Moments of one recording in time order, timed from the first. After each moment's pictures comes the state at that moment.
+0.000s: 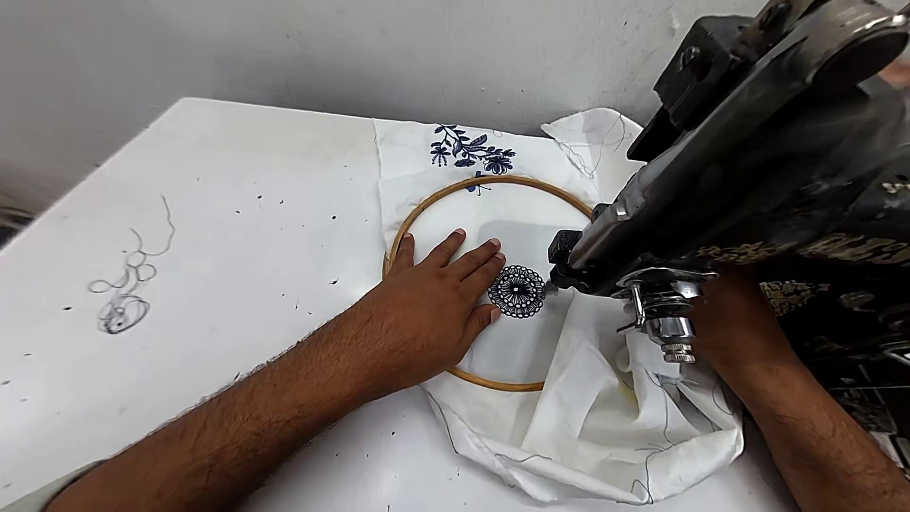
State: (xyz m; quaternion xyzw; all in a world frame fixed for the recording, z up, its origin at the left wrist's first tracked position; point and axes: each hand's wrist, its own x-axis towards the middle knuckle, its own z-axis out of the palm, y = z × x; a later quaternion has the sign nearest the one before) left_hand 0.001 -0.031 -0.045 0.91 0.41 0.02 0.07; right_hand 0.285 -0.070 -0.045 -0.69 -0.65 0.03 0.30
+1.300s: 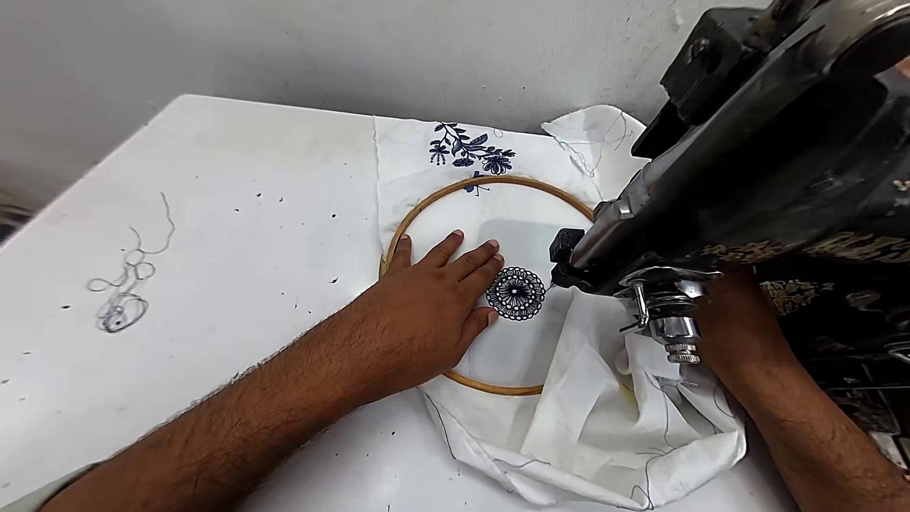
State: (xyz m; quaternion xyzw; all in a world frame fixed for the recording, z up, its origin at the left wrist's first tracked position) left_hand -0.002 -0.032 -0.042 0.91 0.41 0.00 0.07; right_hand 0.281 -0.069 -0.046 -0.70 -0.64 0.03 0.31
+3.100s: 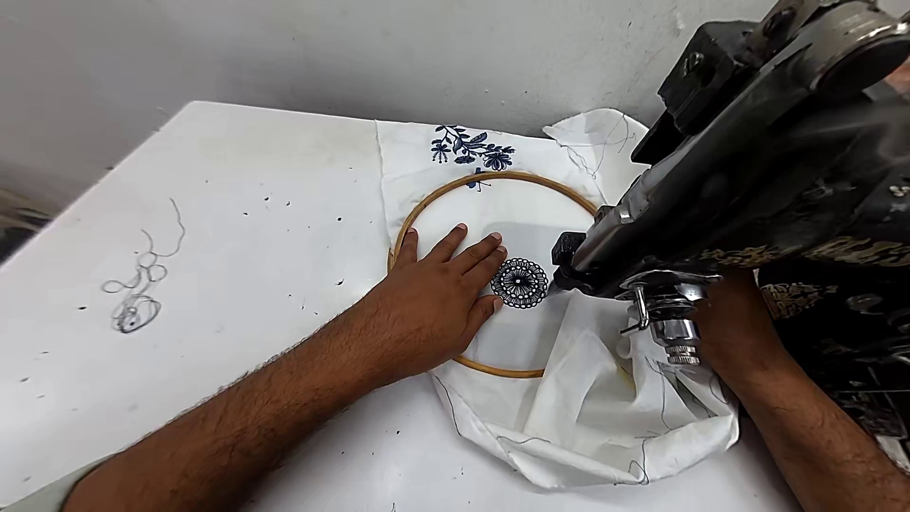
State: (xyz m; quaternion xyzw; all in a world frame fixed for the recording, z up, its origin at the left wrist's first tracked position) left_hand 0.001 -0.024 -0.048 0.90 0.42 0.03 0.07; right_hand 0.288 -0.065 -0.055 -0.65 -0.67 0.02 0.35
